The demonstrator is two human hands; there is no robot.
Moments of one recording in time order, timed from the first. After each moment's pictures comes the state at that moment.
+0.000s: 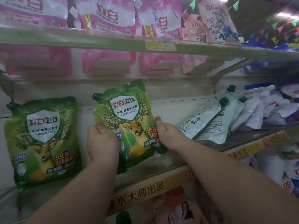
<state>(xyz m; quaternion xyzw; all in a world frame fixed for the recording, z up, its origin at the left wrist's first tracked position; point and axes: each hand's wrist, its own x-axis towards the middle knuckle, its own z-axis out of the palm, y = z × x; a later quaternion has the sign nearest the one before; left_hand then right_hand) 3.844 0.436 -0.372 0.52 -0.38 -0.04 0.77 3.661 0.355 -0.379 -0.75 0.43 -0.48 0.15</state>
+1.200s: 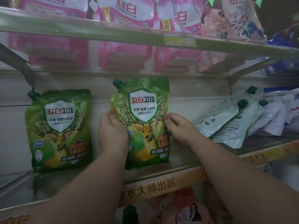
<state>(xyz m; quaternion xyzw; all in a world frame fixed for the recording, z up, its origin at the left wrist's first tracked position) 3.855 0.430 -0.366 0.50 -0.40 0.00 0.76 3.656 0.354 -0.371 -0.76 0.29 -0.54 0.20</state>
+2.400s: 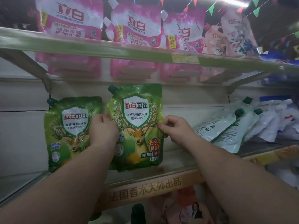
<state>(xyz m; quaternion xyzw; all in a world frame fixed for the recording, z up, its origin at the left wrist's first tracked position) 3.900 0.472 -0.336 0.53 -0.40 -0.06 0.75 3.685 0.378 -0.352 -0.74 0.26 -0.57 0.25</state>
